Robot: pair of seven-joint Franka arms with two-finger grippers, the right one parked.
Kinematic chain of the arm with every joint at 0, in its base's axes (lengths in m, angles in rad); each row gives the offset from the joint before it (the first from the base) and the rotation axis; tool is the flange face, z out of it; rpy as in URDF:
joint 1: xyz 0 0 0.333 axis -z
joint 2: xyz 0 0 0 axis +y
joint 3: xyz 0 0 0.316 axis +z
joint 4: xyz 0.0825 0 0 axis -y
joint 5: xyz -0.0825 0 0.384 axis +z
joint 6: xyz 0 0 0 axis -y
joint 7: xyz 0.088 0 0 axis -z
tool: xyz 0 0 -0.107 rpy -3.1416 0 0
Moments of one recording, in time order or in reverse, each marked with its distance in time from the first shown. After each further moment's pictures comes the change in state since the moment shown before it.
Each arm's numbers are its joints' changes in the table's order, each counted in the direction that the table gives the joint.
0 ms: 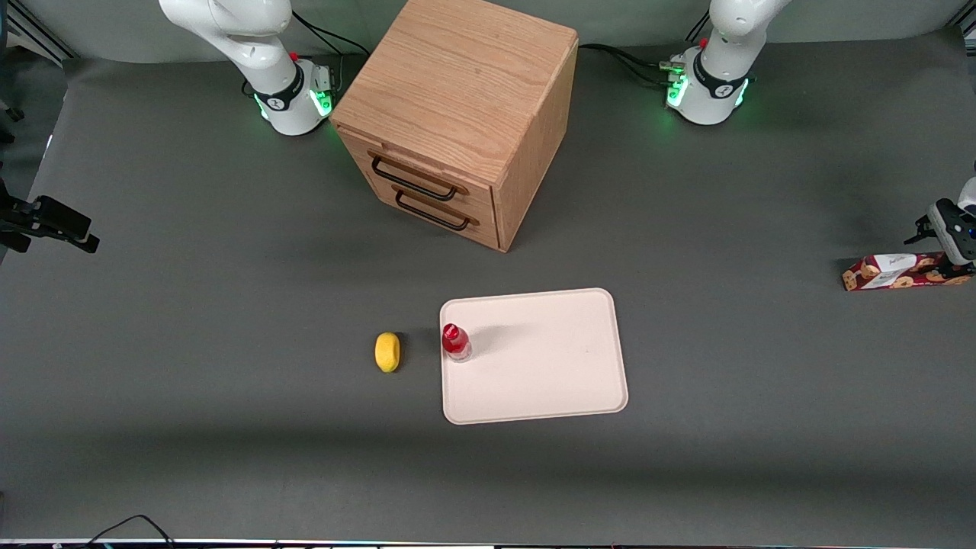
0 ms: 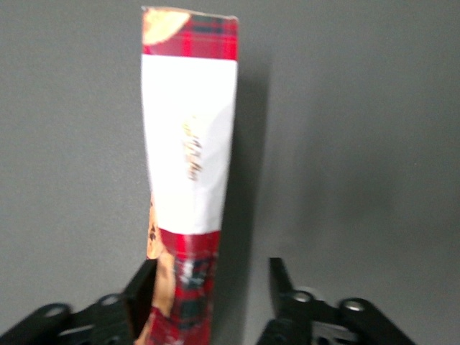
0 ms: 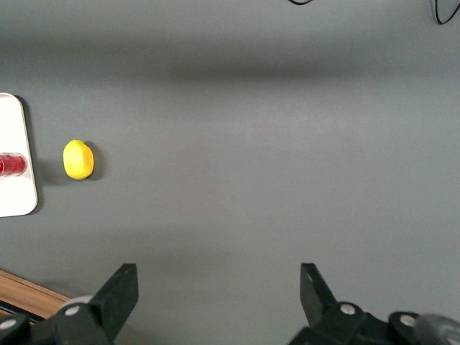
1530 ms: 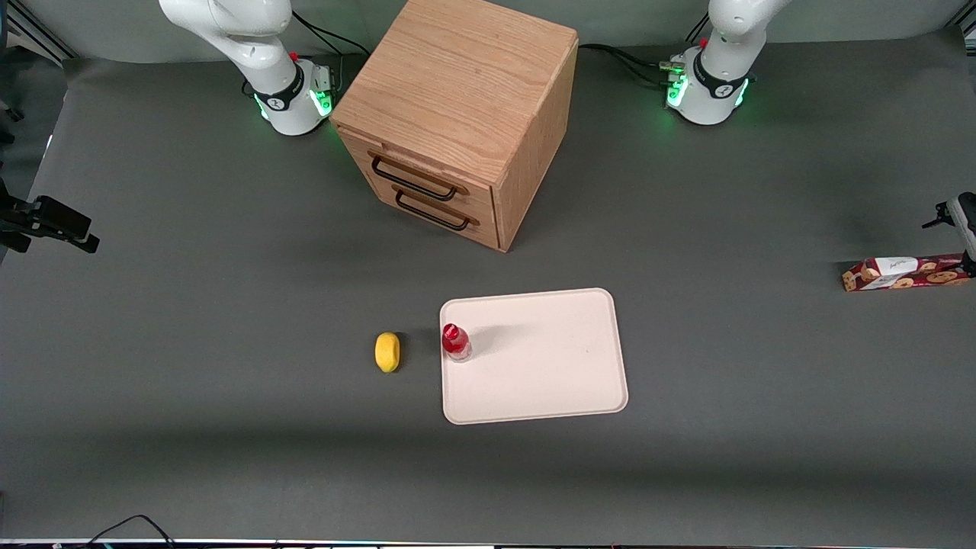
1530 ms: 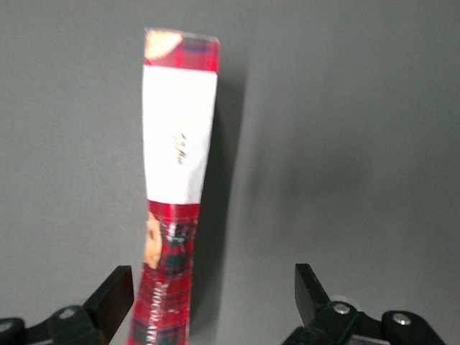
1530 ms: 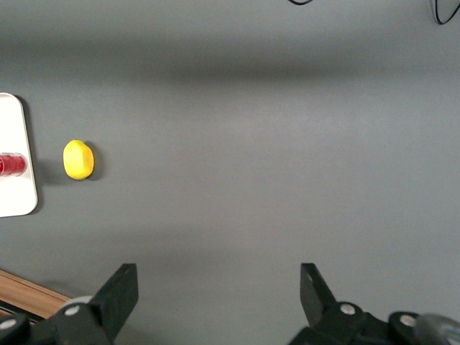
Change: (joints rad) arm 0.019 -0.057 0.023 0.027 0.070 -0.115 -0.080
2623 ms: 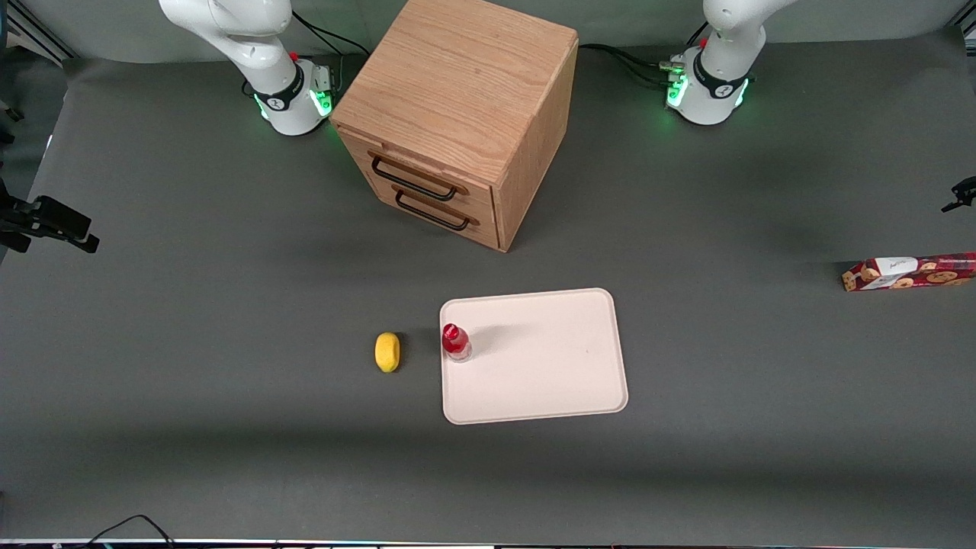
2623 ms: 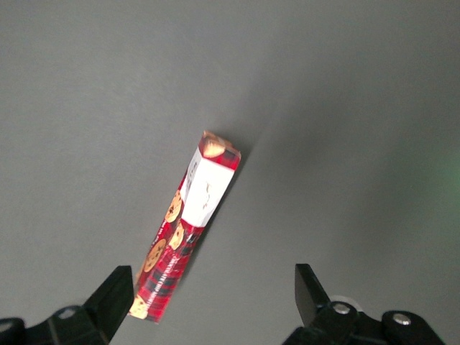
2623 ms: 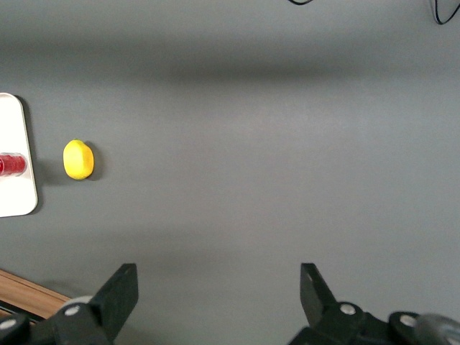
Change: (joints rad) arm 0.179 -0.225 0.004 0.091 0.100 -0.338 -0.499
